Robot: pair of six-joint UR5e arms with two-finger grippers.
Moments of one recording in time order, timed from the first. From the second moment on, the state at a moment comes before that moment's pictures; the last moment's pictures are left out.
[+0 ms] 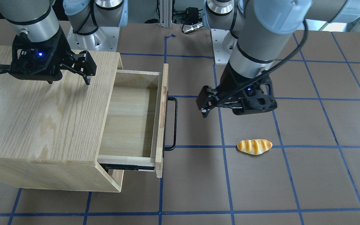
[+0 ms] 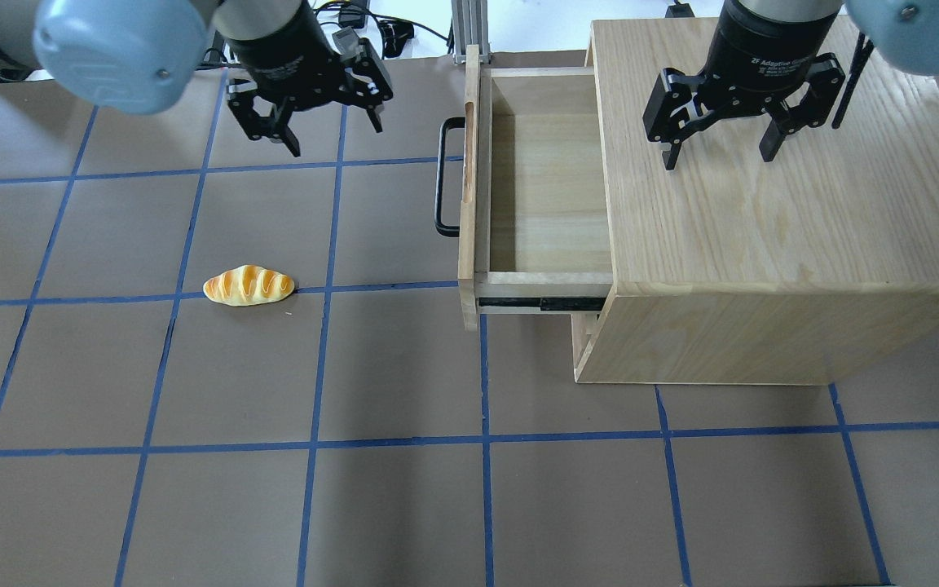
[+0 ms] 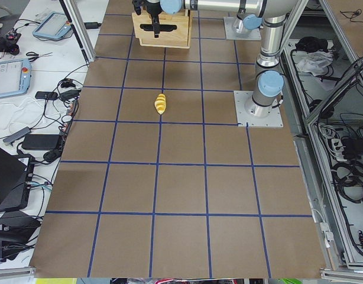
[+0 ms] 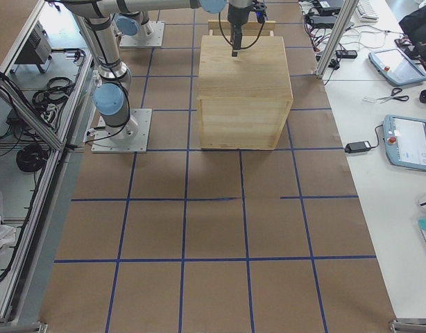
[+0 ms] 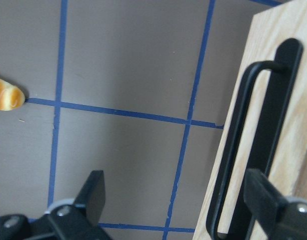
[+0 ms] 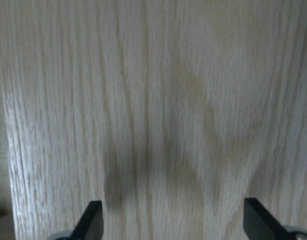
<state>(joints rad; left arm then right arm) -1.64 -1.78 -1.38 -1.48 1.48 -0.26 1.60 -1.49 1.43 -1.47 -1.61 0.02</state>
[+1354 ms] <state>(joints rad) -1.45 -1.61 -1.47 -1.58 1.58 0.04 1.60 -1.49 1.43 -1.47 -1.61 0.02</state>
